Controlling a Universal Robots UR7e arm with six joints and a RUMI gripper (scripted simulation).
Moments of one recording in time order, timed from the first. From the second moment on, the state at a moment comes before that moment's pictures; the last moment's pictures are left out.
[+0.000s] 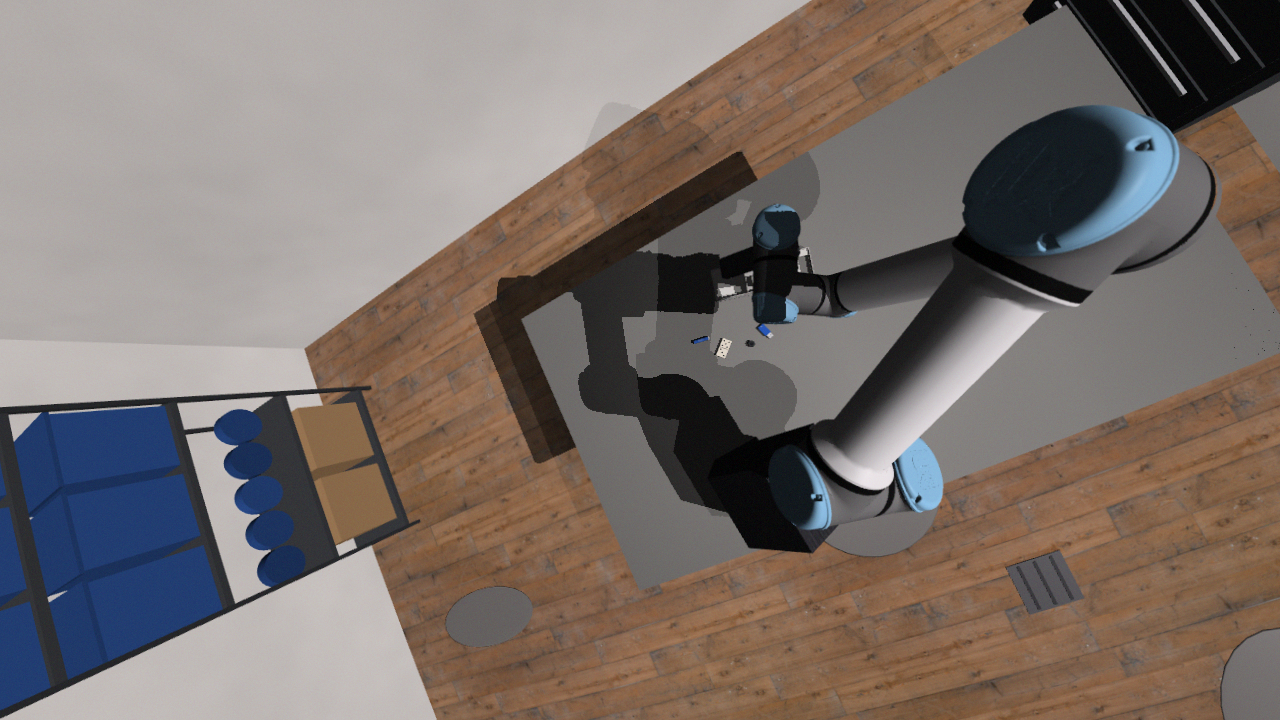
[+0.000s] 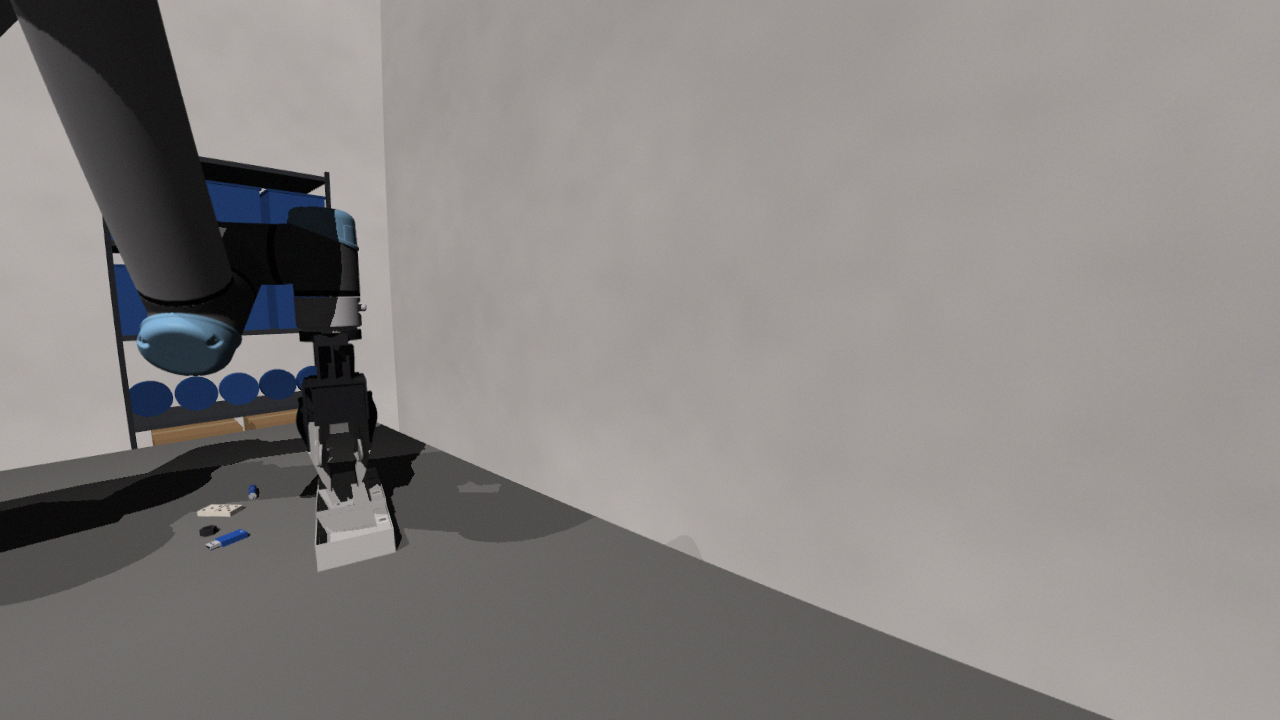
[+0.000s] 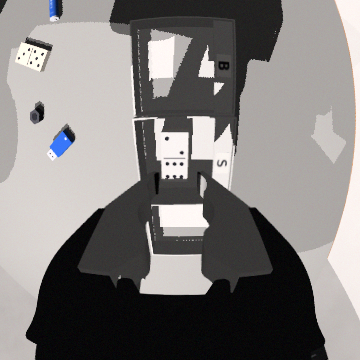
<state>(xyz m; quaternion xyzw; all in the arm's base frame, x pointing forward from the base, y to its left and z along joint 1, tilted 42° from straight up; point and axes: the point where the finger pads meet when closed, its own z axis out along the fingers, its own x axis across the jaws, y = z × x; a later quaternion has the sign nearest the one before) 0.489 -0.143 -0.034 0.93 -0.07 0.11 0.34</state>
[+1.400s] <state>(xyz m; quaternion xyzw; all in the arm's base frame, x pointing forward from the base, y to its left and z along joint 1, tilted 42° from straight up) 0.476 -0.087 0.030 0.93 -0.07 0.12 0.34</state>
